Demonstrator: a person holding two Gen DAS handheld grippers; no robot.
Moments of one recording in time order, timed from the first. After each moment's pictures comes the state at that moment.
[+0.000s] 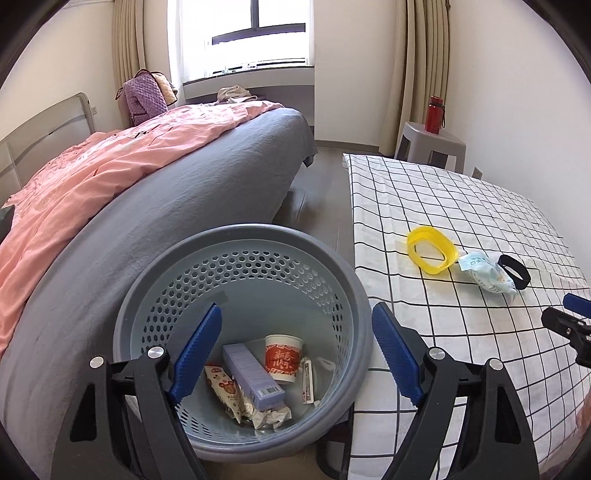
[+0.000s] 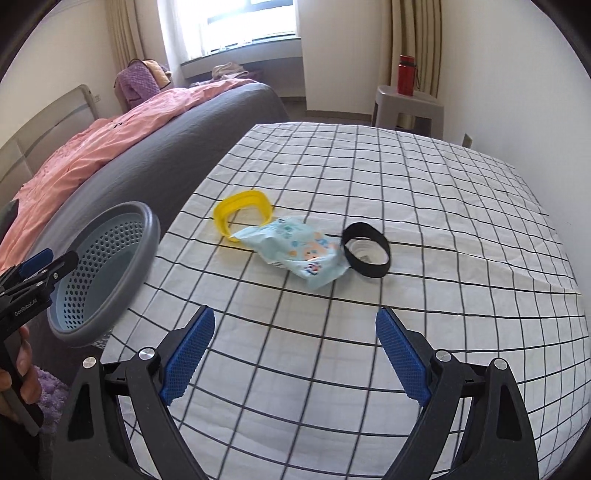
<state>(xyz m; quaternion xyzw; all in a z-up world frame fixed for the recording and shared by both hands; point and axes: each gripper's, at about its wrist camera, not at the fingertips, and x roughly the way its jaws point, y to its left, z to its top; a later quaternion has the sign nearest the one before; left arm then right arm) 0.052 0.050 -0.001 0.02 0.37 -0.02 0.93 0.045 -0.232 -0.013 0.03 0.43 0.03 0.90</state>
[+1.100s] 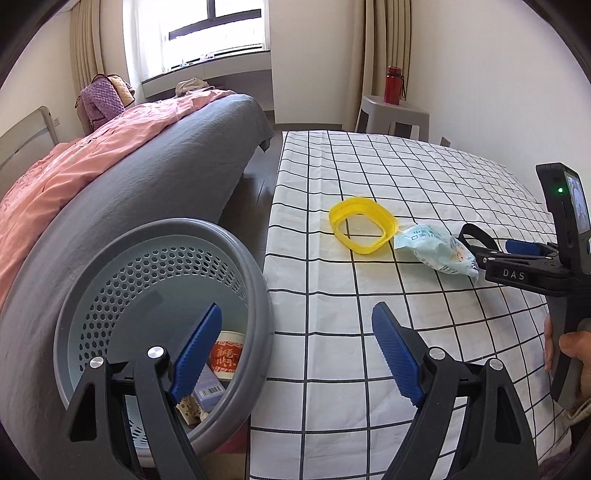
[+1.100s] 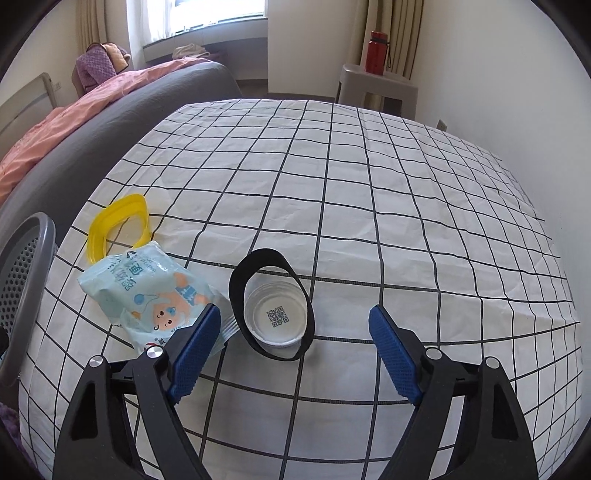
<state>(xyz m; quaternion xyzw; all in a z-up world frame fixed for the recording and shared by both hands) 0.068 -0.026 -0.024 0.05 0.40 -0.08 0.91 0.135 -0.281 -0.067 0.00 0.46 -0.04 0.89</state>
